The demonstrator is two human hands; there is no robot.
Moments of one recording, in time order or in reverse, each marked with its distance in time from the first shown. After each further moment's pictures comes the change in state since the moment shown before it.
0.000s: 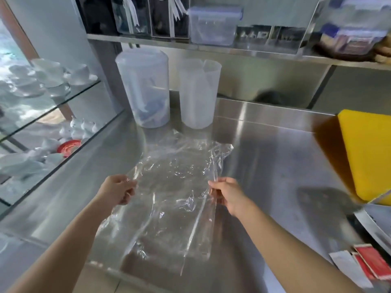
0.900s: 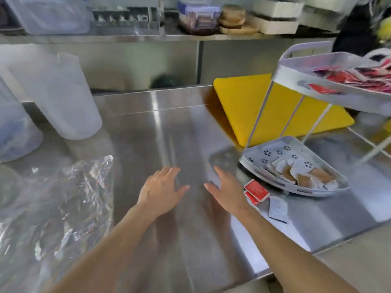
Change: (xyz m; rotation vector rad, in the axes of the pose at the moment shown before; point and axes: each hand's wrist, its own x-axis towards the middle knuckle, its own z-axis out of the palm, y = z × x) left_hand -0.093 0.035 0.281 0.911 -0.485 1.017; right_hand -0.084 0.040 -0.203 -0.847 0.597 -0.281
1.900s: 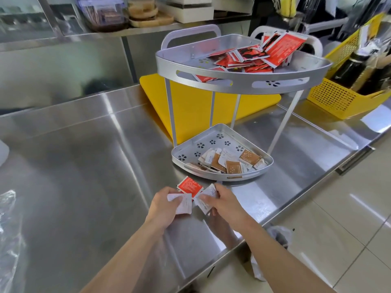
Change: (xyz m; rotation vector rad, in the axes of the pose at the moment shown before) left_hand 0.022 0.148 0.116 -0.702 -0.217 -0.334; right_hand -0.052 0.137 -0.084 0.709 -0.050 0.379
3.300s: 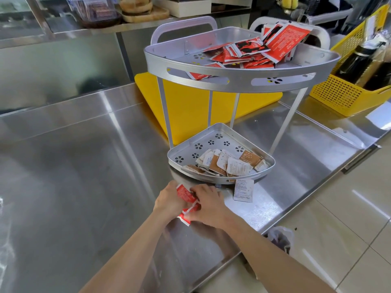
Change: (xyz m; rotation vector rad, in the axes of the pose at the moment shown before) left_hand 0.038 0.017 0.024 0.456 -0.078 -0.025; right_hand 0.027 0.006 0.019 -0.780 -0.026 -0.274
